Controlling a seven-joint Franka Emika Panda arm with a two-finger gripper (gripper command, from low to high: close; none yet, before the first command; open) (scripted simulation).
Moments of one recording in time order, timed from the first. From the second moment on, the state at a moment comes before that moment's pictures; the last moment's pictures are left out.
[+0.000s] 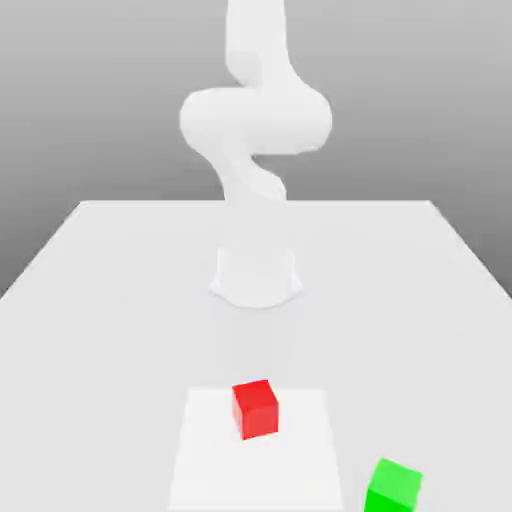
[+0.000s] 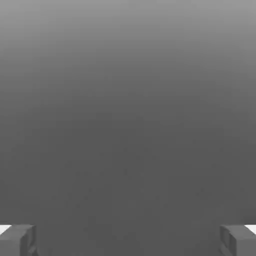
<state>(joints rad) 0.03 -0.72 -0.04 -2.35 0.03 2.35 0.75</state>
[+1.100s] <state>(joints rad) 0.09 0.23 -0.06 -2.79 0.11 3.02 0.40</state>
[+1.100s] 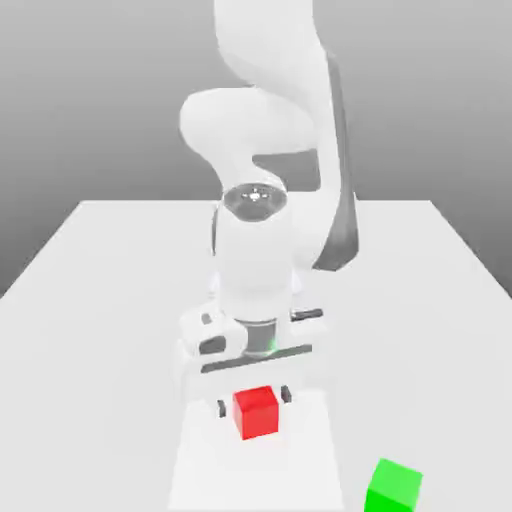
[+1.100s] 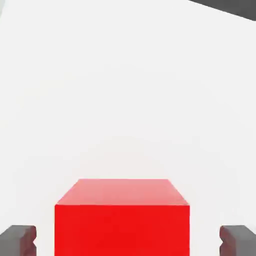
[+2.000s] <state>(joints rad) 0.15 0.05 -0.04 -2.63 -0.07 2.70 0.27</state>
